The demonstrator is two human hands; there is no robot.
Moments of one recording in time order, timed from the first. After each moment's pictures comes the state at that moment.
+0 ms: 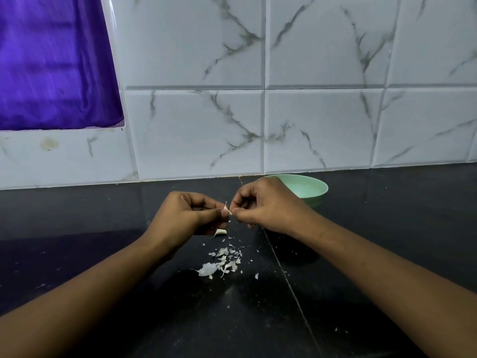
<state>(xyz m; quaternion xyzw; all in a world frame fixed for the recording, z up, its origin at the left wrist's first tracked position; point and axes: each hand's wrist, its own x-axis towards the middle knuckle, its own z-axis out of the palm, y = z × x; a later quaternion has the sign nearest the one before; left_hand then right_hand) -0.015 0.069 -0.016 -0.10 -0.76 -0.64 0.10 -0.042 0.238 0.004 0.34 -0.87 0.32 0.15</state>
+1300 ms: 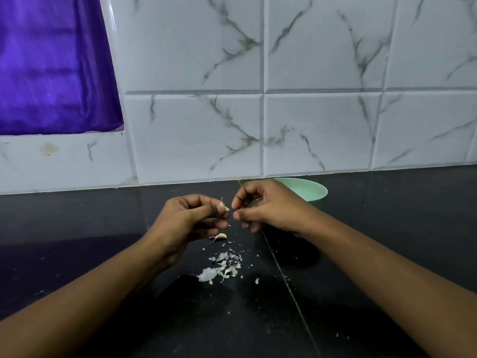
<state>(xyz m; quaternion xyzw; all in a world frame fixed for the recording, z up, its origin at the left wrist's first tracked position) -0.014 0.072 -0.013 -0.07 -0.68 -0.73 0.06 -0.050 0.245 0.002 0.30 -0.82 0.48 0.02</state>
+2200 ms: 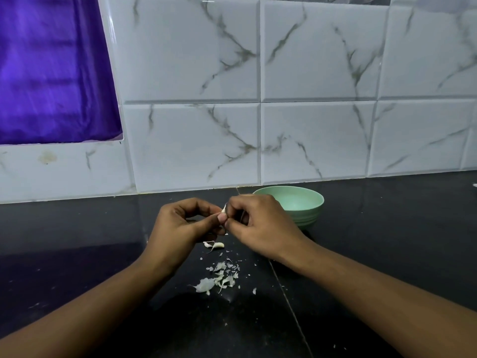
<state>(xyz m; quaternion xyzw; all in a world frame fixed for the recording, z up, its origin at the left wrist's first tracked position) -0.012 0.073 -0.018 -0.15 -0.71 -0.66 0.19 -0.033 0.231 -0.007 0.34 -0.85 0.30 0.28</state>
